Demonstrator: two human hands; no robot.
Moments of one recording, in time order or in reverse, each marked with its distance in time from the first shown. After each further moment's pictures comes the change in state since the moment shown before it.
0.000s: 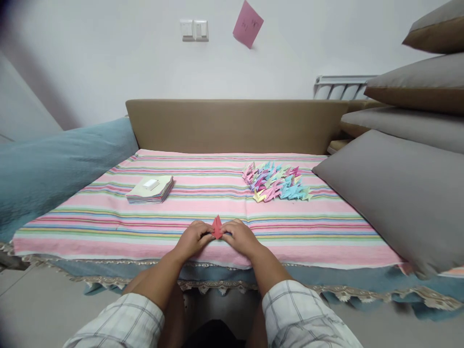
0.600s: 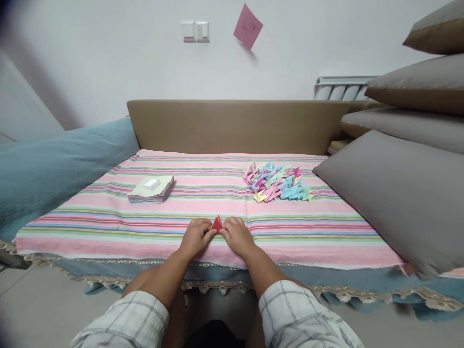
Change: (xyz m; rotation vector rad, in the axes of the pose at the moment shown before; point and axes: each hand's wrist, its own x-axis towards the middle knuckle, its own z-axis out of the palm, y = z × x) left_hand 0.004 0.000 0.012 0.158 0.138 -0.079; right_hand 0.004 -0.004 0.015 -0.169 0.077 0.176
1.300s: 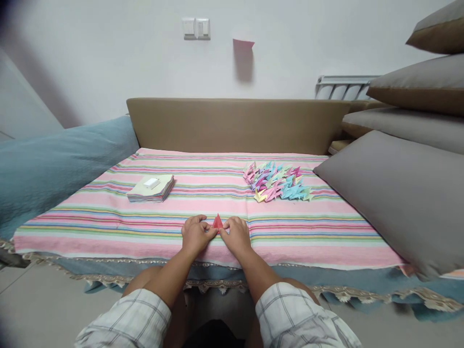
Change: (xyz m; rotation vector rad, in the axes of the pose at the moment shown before) left_hand 0.005 0.022 -0.001 0.099 0.052 -0.472; right_hand 0.002 -0.011 0.013 0.038 0.183 0.308
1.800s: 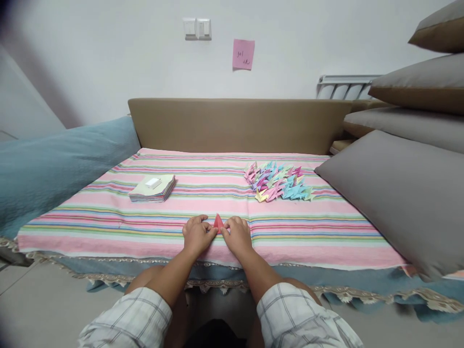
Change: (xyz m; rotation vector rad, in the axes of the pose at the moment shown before) left_hand -0.003 0.001 0.000 0.014 -0.012 -0.003; right_hand 0.000 0.004 0.002 -0.043 -0.031 -0.040
